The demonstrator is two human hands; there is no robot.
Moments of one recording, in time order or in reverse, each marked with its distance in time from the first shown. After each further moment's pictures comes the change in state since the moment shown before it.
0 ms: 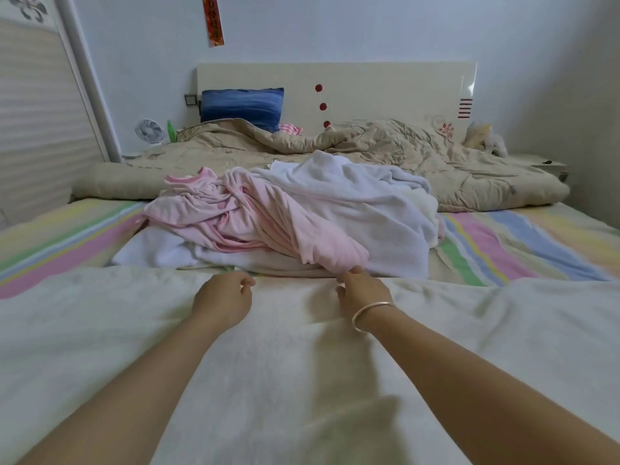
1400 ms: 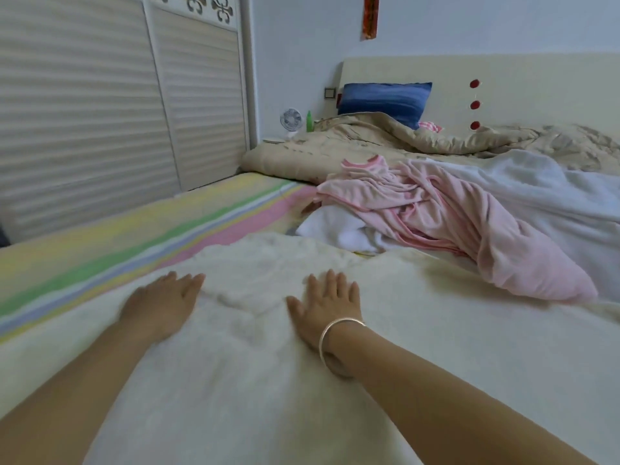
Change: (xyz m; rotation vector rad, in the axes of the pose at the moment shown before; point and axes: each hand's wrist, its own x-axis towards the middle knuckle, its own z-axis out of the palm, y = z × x) left_hand -0.076 -0.327 -0.162 0.413 -0.115 -0.464; right_hand -0.027 -0.335 0.114 -0.038 -0.188 -0.388
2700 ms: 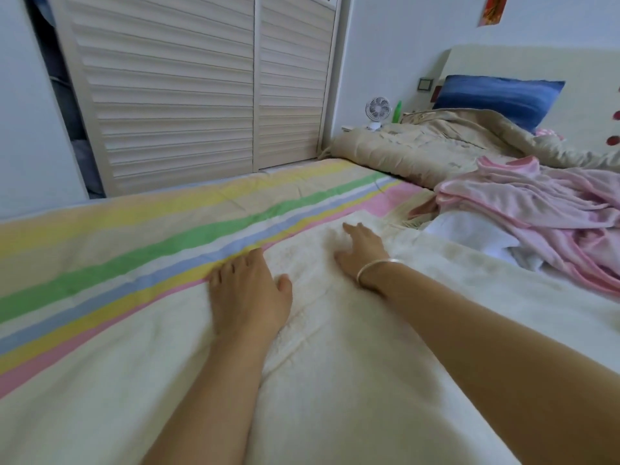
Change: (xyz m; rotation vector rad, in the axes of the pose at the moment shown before) left_hand 0.025 -0.036 0.030 -0.205 0.469 -0.254; right_hand 0.146 -0.135 0.005 0.266 0.077 -0.188
